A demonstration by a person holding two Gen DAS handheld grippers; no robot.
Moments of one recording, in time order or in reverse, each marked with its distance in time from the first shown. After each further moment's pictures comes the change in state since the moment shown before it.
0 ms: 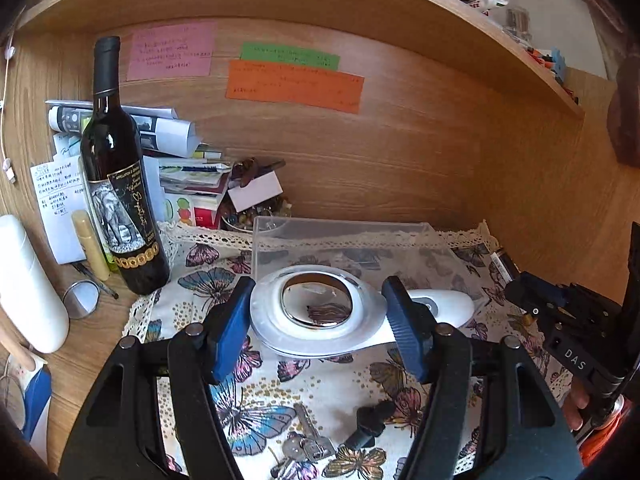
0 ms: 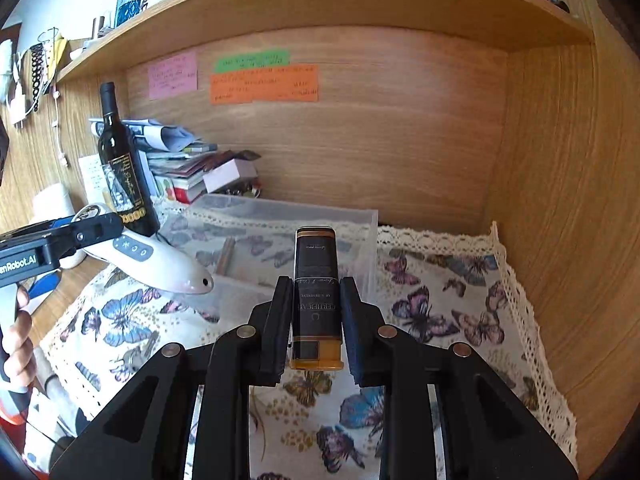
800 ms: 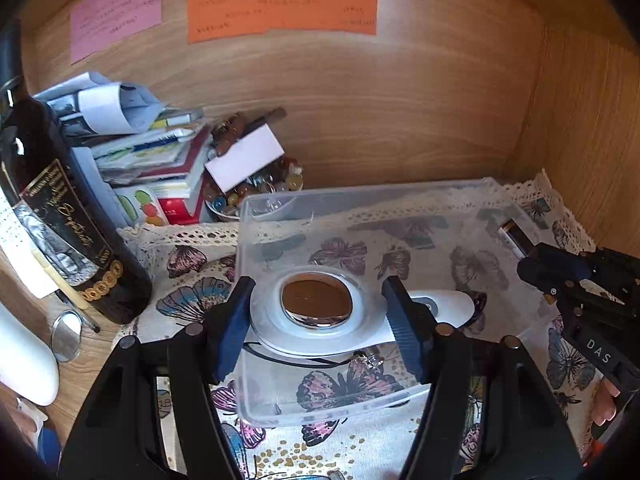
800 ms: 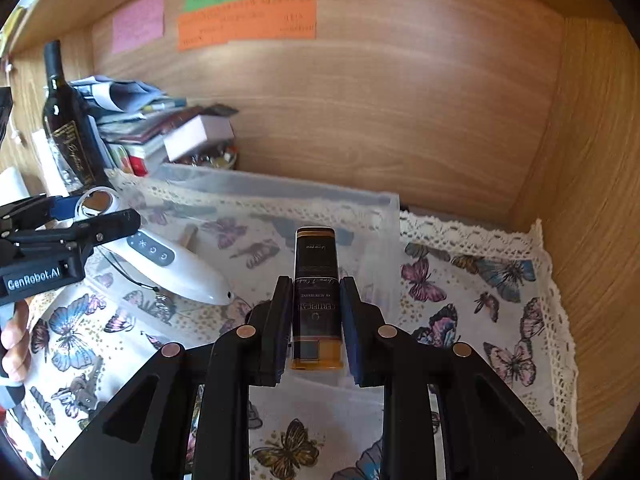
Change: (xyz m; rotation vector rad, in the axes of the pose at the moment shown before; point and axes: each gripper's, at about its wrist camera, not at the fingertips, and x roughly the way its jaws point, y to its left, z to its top) left arm 0.115 -0.002 0.007 0.116 0.195 0.095; right arm 0.099 -0.008 0.017 -0.021 0.179 -0.005
